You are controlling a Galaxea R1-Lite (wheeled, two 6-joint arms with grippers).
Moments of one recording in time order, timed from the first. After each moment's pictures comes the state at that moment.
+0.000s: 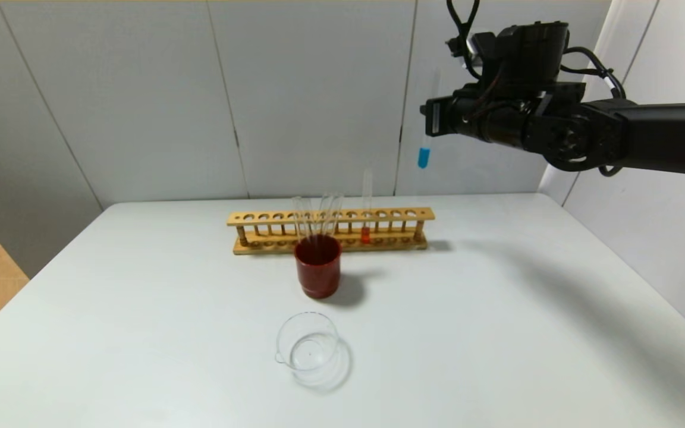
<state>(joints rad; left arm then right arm) 0.00 0.00 0.00 -0.07 0.00 0.02 0.38 2.10 -1.82 -0.17 -0.04 -0.04</state>
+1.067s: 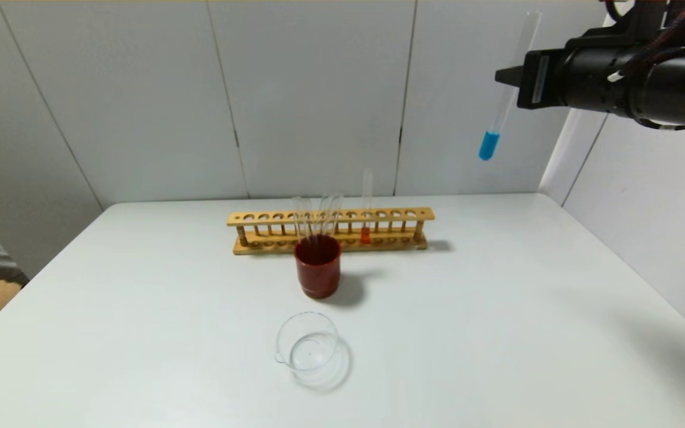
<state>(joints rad) 0.00 0.00 0.00 -0.07 0.00 0.02 0.37 1.66 -1.49 -0.08 -0.07 -0.01</state>
